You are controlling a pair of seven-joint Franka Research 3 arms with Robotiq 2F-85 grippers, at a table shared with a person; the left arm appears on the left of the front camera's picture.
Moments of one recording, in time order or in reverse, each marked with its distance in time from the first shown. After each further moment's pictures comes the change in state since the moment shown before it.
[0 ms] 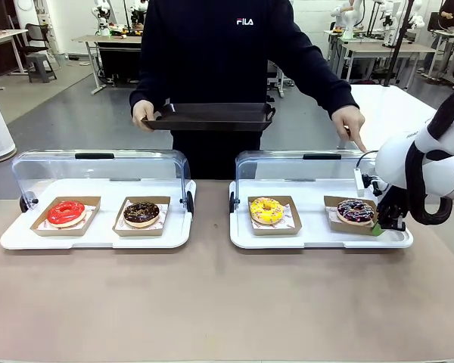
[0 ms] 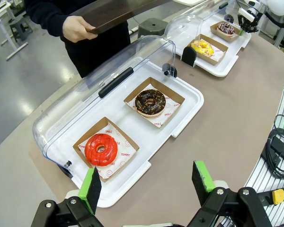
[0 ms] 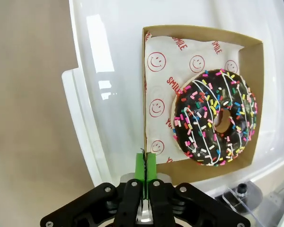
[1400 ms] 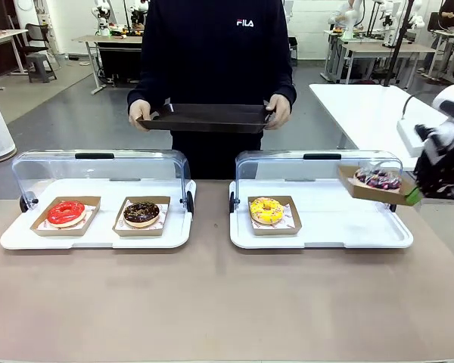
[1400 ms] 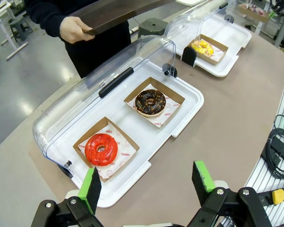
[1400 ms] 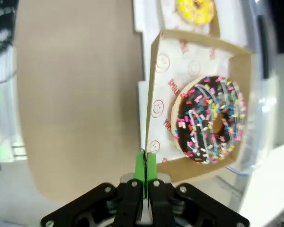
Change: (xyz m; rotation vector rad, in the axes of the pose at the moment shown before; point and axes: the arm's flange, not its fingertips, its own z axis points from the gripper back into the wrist) left arm 0.000 0.000 0.000 0.000 0.000 0.000; right arm 0.011 0.100 0.205 -0.129 -0.095 0.189
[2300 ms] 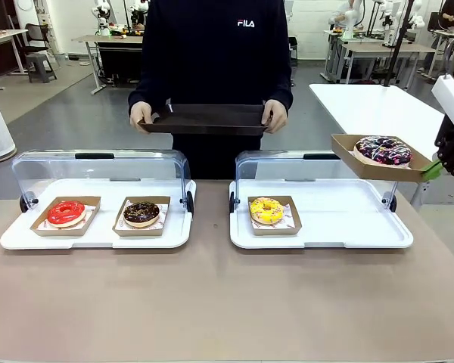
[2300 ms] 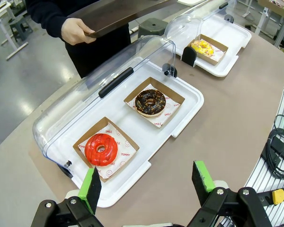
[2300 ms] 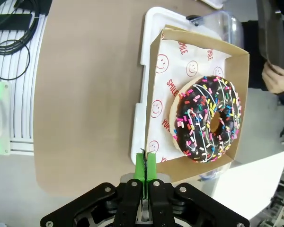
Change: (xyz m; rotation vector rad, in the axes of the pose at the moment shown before) left arm 0.000 0.000 0.000 0.000 0.000 0.000; right arm 0.031 0.037 0.072 -0.108 -0.061 0.138
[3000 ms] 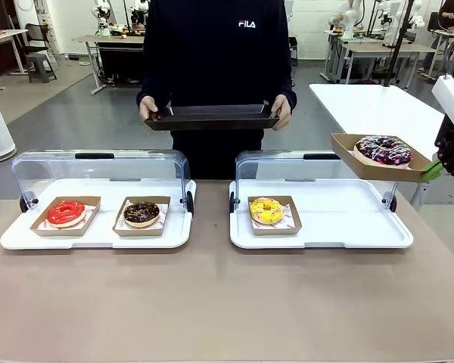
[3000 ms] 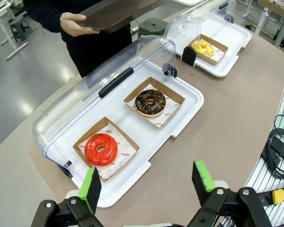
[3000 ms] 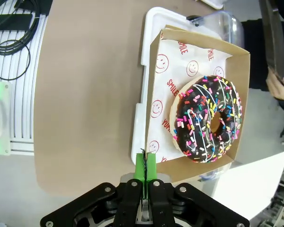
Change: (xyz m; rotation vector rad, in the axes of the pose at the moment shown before) left arm 0.000 0.000 0.000 0.000 0.000 0.000; right arm 0.000 0.000 0.000 0.001 -0.001 0.000
